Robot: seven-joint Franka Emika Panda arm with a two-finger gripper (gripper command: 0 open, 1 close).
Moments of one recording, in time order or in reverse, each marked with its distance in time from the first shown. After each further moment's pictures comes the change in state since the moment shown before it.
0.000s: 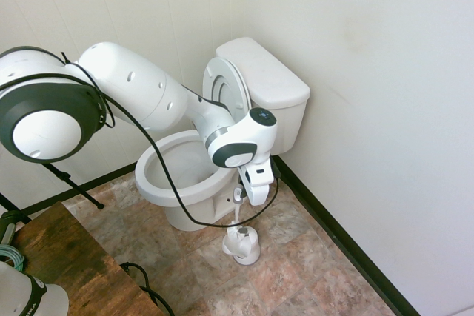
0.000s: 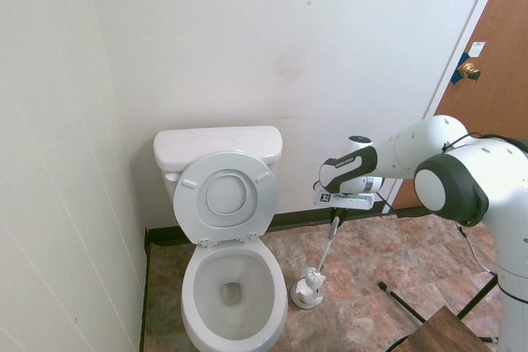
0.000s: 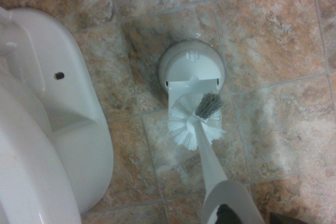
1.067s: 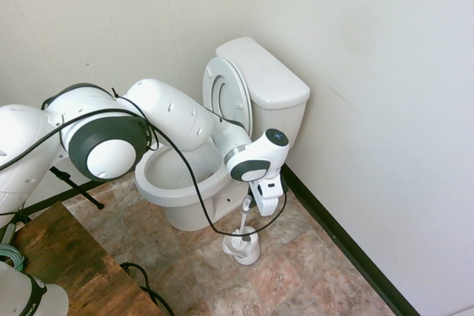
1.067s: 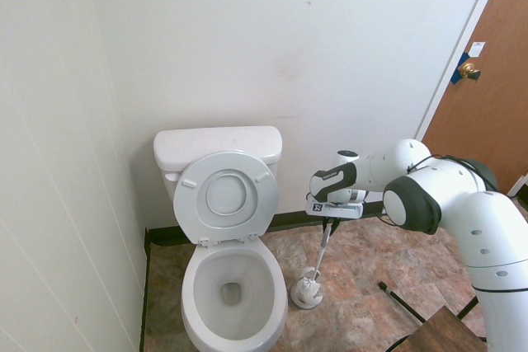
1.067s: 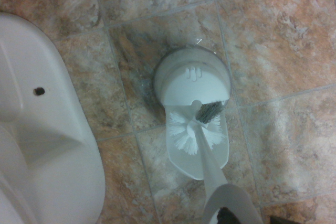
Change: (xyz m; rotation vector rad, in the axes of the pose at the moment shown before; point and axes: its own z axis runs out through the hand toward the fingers) arm 0.039 -0.044 0.092 -0.047 -0.030 0.025
